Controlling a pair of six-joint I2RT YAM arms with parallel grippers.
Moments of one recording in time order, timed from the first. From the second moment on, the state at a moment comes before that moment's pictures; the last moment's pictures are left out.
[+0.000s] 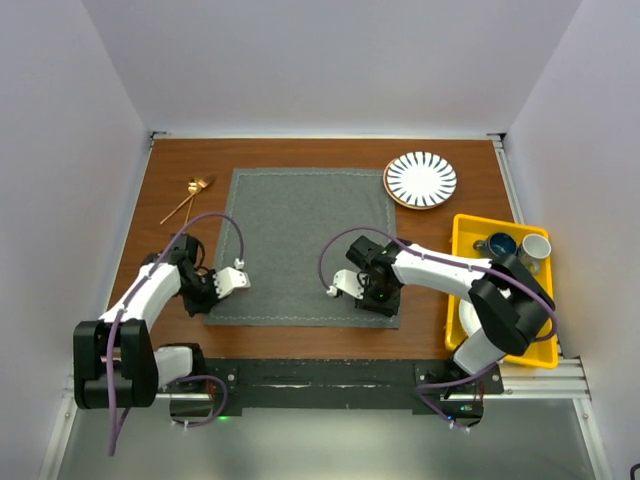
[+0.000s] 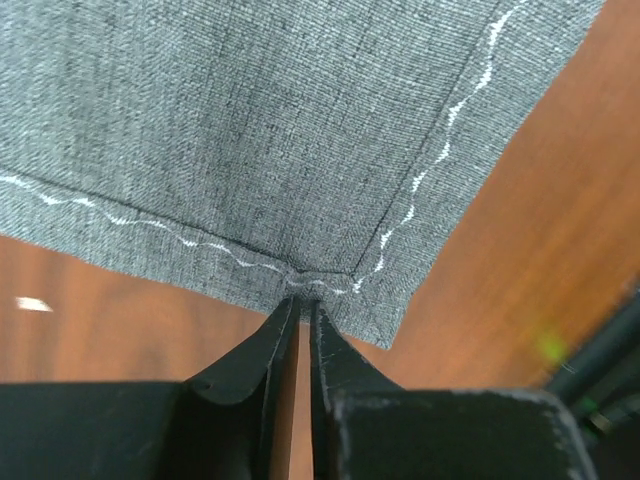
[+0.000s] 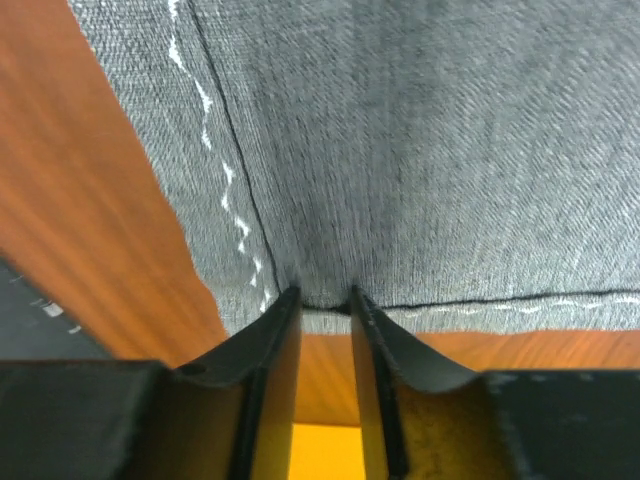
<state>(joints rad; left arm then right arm) 0.04 1.20 0.58 -0.84 0.28 1.21 0.78 1.58 0.89 -0.83 -0.04 -0.61</state>
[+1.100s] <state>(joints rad) 0.03 1.27 0.61 -0.64 0.19 1.03 0.57 1.79 1.34 -0.94 -0.21 -0.53</state>
